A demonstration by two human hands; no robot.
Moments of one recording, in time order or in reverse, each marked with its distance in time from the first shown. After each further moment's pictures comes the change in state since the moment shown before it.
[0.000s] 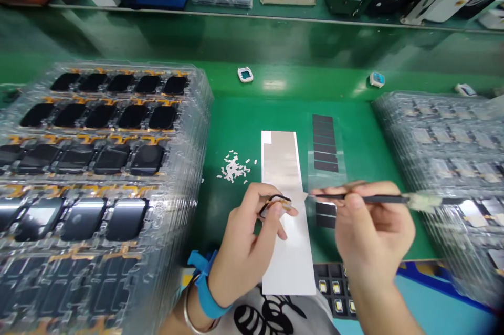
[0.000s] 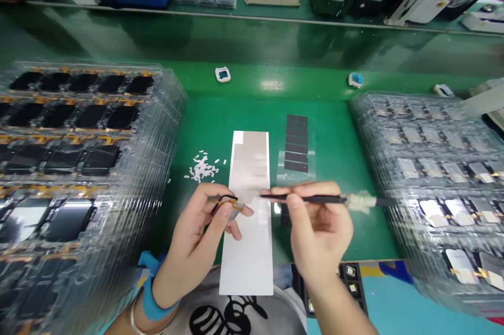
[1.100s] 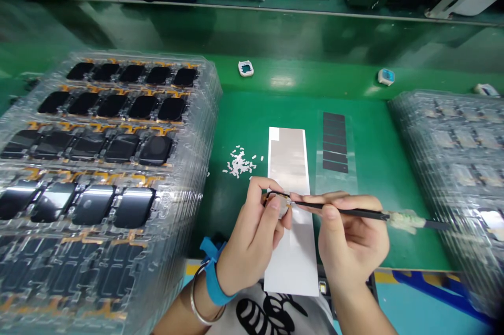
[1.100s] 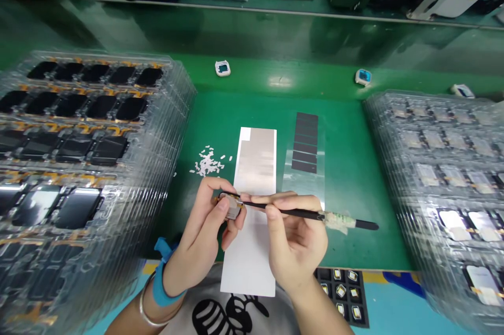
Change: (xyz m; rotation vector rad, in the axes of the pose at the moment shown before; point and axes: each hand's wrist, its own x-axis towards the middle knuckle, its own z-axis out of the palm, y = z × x) left_hand -0.001 -0.007 0.005 -0.400 -0.050 -0.099; right_hand -0.024 0.012 0.018 0.003 -0.124 -0.053
